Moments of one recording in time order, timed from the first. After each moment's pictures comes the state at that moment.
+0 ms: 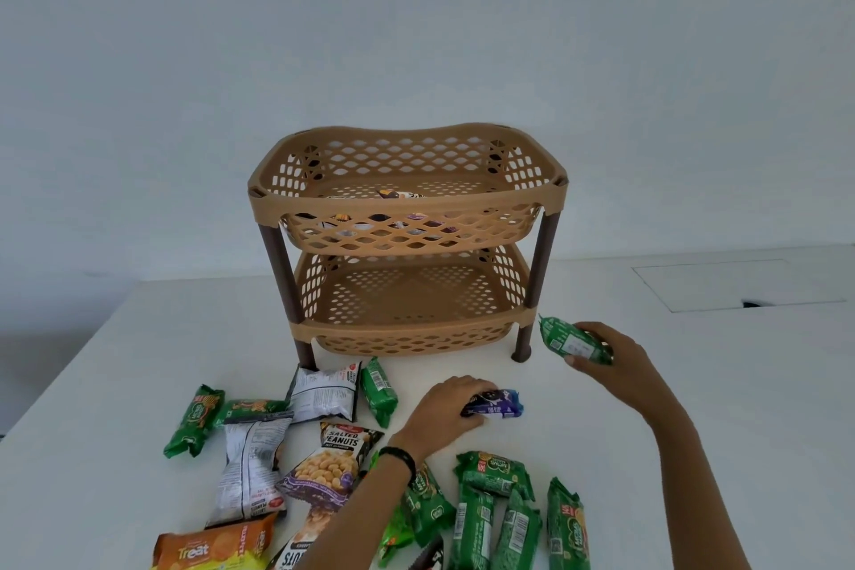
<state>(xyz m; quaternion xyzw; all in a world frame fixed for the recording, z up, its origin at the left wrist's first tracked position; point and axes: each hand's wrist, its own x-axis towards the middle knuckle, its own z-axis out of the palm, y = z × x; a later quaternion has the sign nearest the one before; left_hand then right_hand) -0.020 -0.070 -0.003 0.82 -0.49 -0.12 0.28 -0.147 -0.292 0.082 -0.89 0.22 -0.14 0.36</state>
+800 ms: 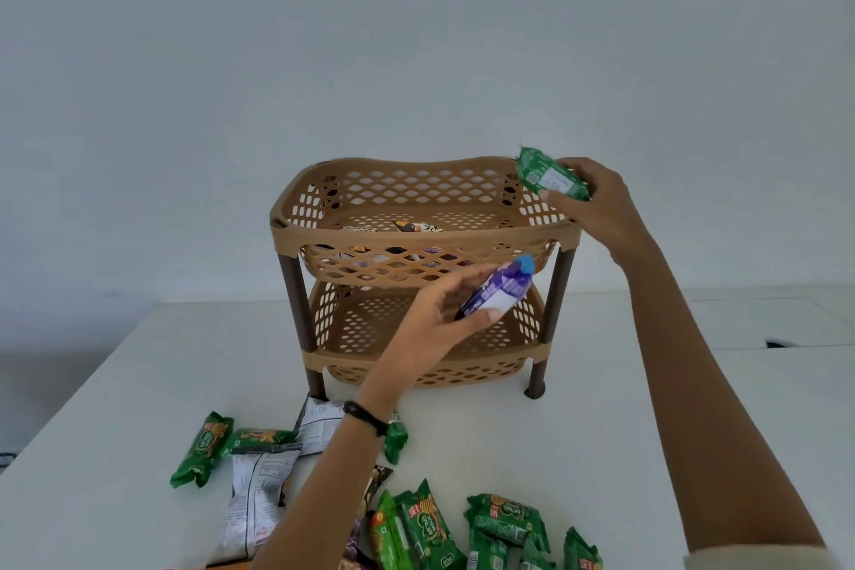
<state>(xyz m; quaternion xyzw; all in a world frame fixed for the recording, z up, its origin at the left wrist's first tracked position) -0.002 -0.048 0.180 0.66 -0.42 -0.11 0.61 -0.023 -0.288 0.265 -0.84 0.07 -0.34 0.41</state>
